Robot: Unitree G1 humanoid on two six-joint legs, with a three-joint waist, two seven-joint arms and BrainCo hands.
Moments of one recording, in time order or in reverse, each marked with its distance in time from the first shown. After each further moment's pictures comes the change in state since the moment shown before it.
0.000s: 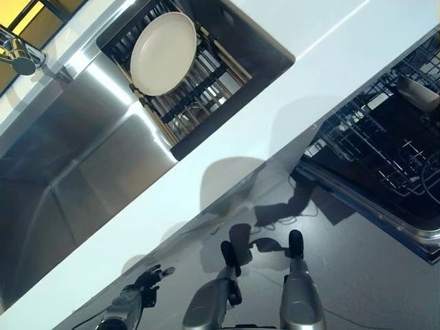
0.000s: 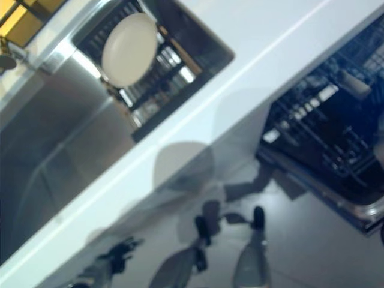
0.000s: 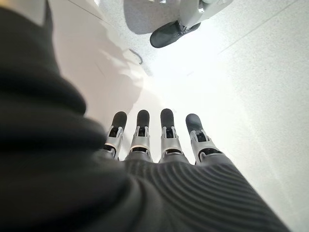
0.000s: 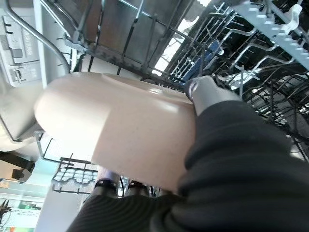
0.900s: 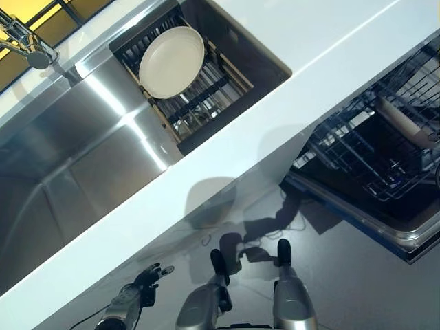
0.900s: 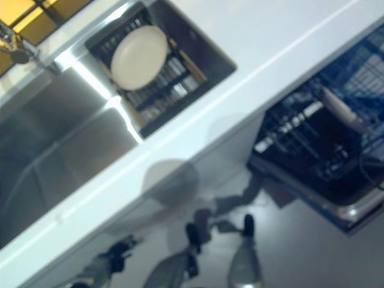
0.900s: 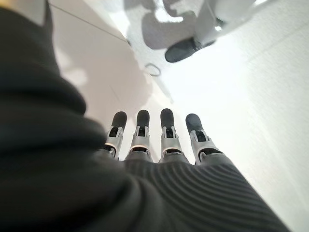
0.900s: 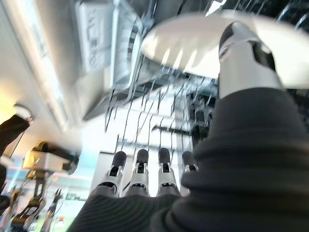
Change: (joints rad) left arm -0.007 0.007 0.004 0.015 0.014 -0.016 0.003; right arm 0.001 -0.045 -0.031 0.079 0.069 0.068 0.091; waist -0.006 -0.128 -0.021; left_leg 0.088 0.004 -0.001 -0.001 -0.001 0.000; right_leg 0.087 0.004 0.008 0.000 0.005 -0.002
